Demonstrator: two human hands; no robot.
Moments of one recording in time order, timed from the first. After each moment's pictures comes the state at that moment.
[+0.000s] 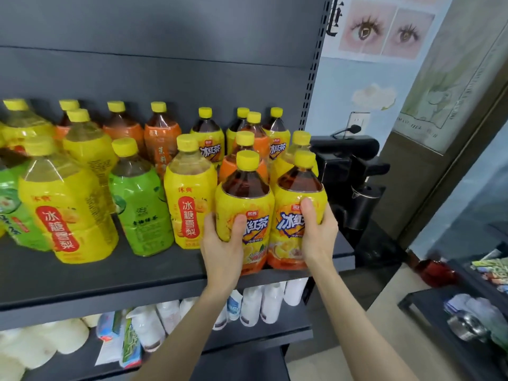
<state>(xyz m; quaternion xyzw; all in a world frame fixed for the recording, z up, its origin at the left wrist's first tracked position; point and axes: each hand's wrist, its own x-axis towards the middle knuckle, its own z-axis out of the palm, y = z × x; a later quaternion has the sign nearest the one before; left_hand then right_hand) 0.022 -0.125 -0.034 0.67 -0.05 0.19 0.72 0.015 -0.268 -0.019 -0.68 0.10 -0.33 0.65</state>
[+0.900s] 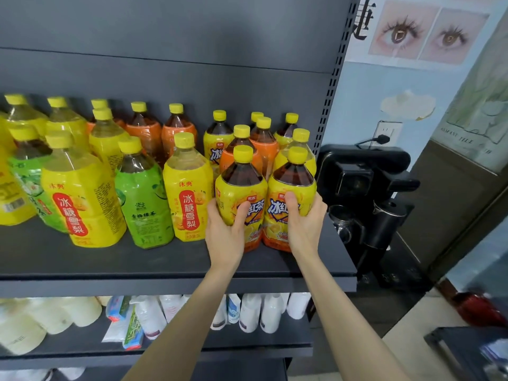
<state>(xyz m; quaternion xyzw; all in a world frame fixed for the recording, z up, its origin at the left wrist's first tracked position) 0.058 -0.156 -0.035 0.74 0.07 0.25 0.62 0.070 -0.285 -0.024 -0.72 0.08 -0.28 0.62</state>
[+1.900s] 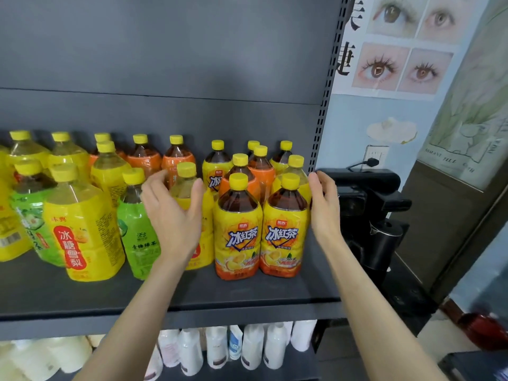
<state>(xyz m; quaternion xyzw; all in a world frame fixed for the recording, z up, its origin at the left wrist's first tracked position) 0.081 -0.083 0.039 0.76 0.02 0.45 0.47 0.100 -0.317 0.037 -0.72 0.05 -0.28 0.63</state>
